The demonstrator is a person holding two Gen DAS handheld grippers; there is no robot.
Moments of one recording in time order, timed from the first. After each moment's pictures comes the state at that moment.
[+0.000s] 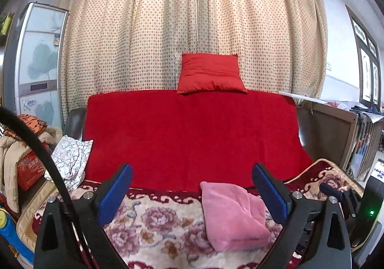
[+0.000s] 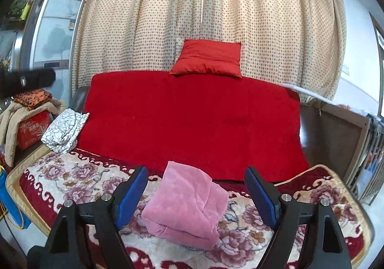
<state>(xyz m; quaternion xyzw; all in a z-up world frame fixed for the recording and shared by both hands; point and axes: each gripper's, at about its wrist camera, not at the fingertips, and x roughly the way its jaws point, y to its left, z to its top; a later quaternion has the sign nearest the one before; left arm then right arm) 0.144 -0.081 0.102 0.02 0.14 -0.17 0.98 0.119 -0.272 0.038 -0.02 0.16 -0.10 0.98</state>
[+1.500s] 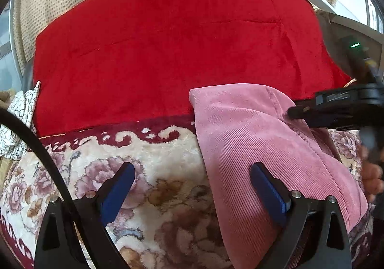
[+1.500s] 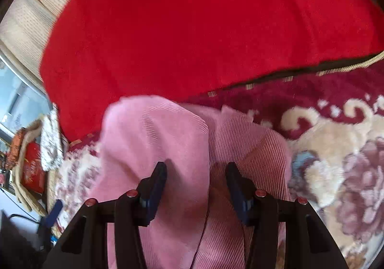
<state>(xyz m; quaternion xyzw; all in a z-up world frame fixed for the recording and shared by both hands) 0.351 -0.175 -0.162 0.09 0.32 -0.19 0.92 0.409 -0.435 -0.175 0.27 0.43 0.00 0.86</state>
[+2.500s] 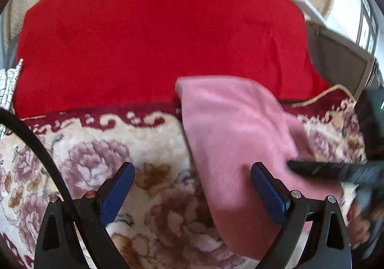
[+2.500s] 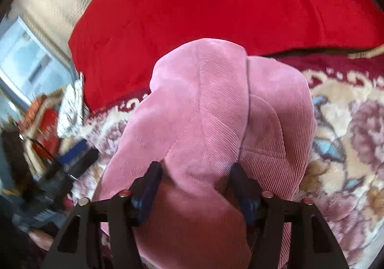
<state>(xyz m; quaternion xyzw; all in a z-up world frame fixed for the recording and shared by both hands) 0.353 -0.155 -0.164 0.05 0.37 -0.25 0.89 0.334 -0.384 -0.170 0.25 0.44 0.07 0.86</state>
